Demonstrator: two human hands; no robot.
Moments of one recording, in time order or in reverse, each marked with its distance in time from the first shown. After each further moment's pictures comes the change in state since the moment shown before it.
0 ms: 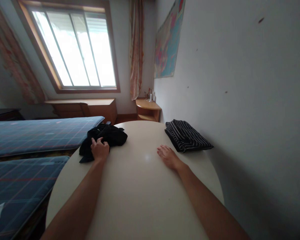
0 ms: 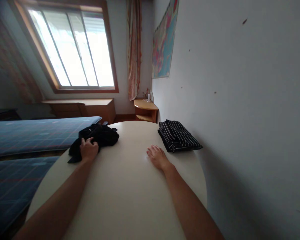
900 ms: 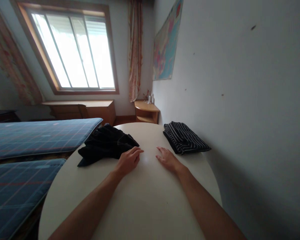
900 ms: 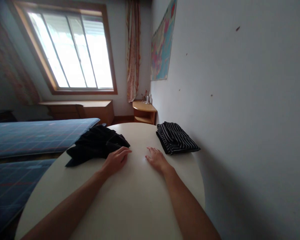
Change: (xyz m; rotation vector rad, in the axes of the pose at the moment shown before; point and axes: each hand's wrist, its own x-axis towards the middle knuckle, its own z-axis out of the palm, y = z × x) left_hand -0.100 0.076 -0.007 -0.168 -0.473 0.992; right_hand -0.006 -0.009 -0.020 0.101 0.027 0.022
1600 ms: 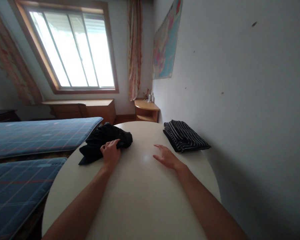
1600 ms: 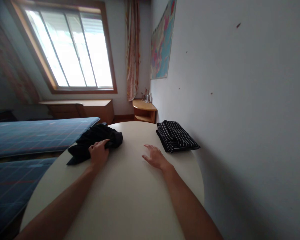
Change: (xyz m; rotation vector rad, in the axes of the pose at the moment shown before) left_hand -0.004 -0.044 -0.026 0.270 0.223 -0.619; right_hand -0.005 -0.018 -0.012 0.083 0.046 -0.143
